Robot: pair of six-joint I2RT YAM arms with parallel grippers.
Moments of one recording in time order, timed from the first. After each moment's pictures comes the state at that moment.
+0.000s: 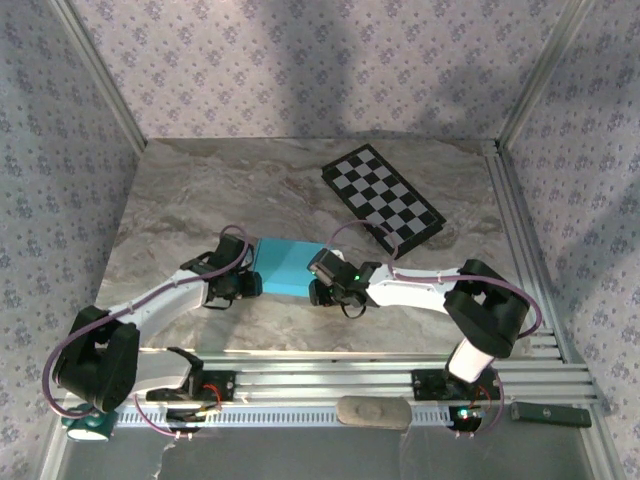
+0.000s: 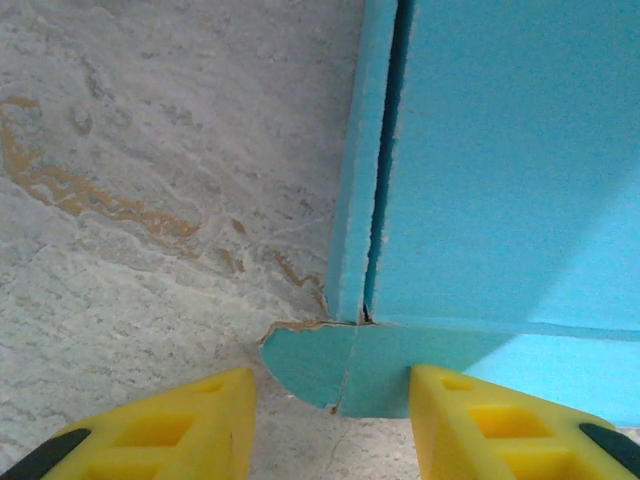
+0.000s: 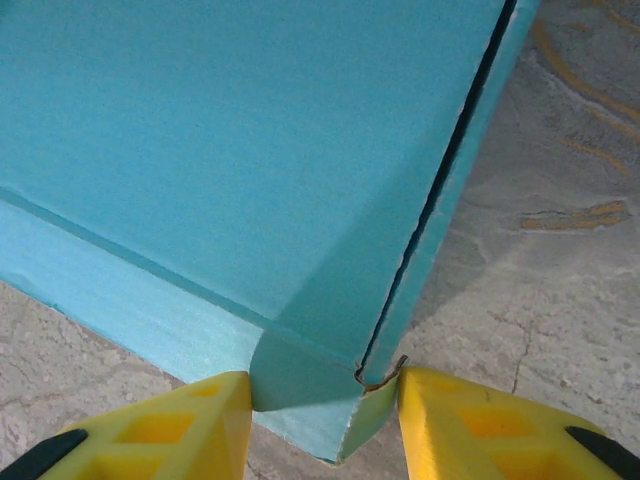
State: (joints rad) left arm -0.49 1.25 0.61 -0.51 -0.01 -0.52; right arm 0.98 1.64 0.91 -0.31 0.09 0.77
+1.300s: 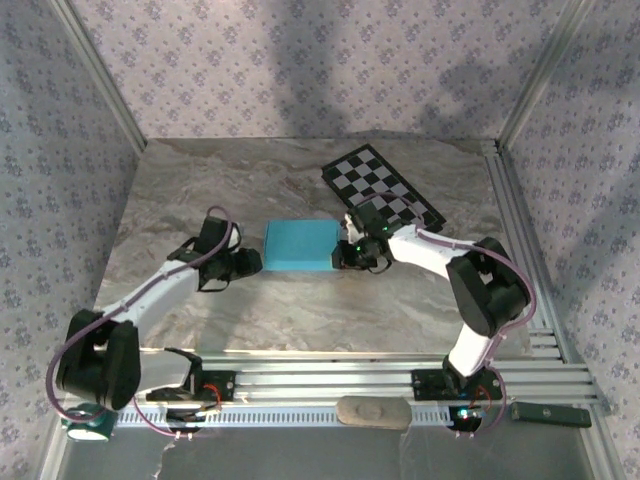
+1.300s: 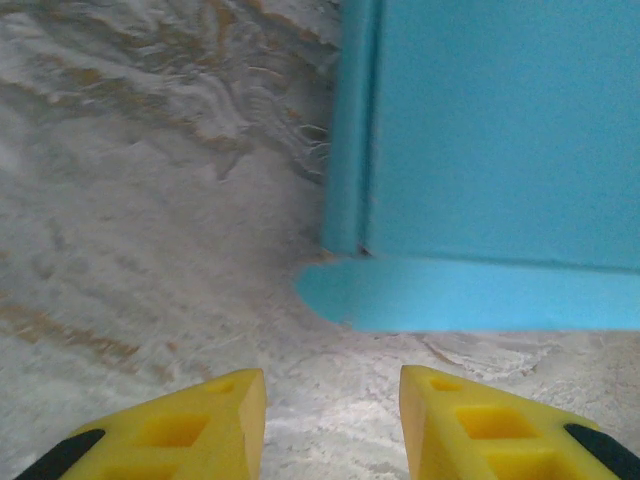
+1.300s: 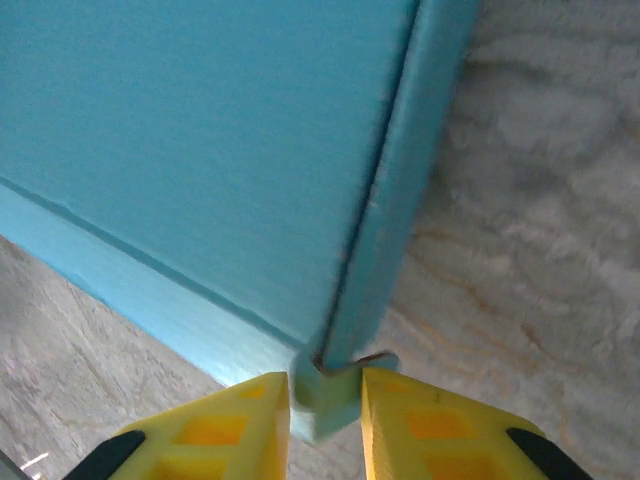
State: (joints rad) left arm -0.36 1.27 0.71 -0.43 0.19 -0.54; right arm 0.58 1.73 1.05 -0.42 -0.34 0.48
